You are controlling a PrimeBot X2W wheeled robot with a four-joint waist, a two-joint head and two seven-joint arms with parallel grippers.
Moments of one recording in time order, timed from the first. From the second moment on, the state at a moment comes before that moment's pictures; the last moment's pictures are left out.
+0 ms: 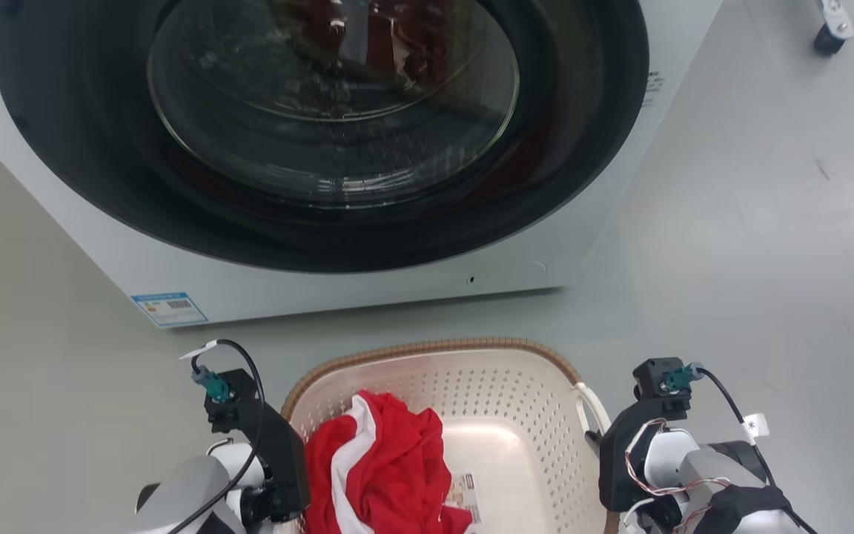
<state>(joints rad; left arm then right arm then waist) -0.68 0.00 -0.31 1.29 -0.62 -0.12 0.42 -0.69 -0.03 0.49 1.25 0.50 0.14 0.19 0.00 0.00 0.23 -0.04</state>
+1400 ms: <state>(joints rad) -0.52 0.01 -0.36 1.29 -0.74 -0.12 0.54 -0.56 -0.03 0.53 1.24 0.63 0.14 0.39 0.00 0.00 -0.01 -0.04</state>
